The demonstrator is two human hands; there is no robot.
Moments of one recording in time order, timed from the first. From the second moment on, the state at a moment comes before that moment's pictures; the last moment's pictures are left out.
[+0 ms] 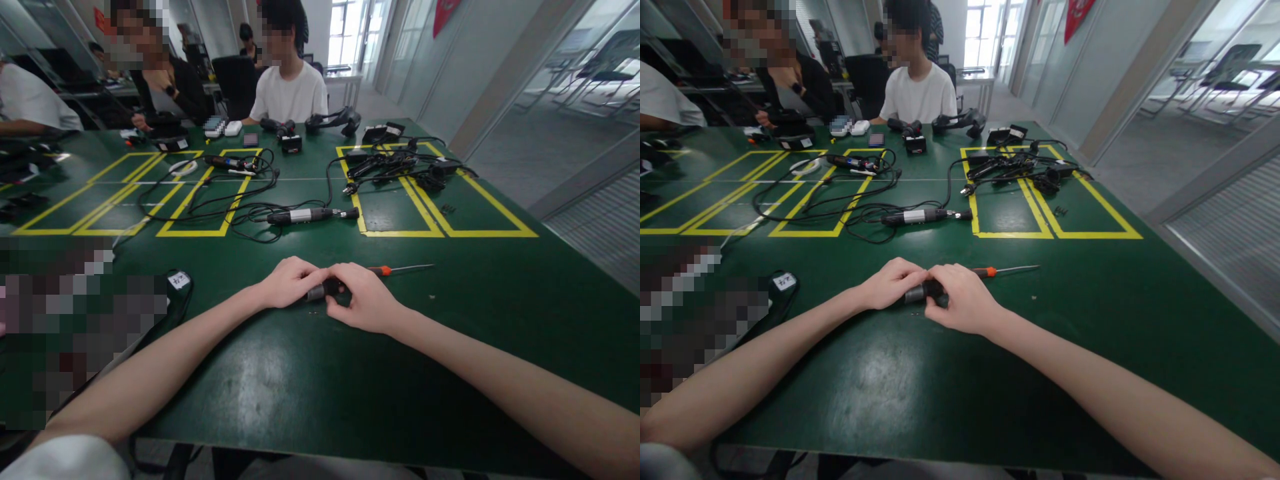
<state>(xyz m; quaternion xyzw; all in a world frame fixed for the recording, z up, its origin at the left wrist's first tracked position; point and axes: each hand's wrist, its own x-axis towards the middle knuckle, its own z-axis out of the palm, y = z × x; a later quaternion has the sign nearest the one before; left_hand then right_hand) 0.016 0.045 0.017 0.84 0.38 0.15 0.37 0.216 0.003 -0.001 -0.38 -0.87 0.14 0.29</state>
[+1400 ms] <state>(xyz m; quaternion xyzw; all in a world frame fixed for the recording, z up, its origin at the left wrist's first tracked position) 0.014 0.048 0.011 0.72 0.39 0.29 0.50 0.220 0.004 0.002 -0.36 -0.84 0.23 0.34</state>
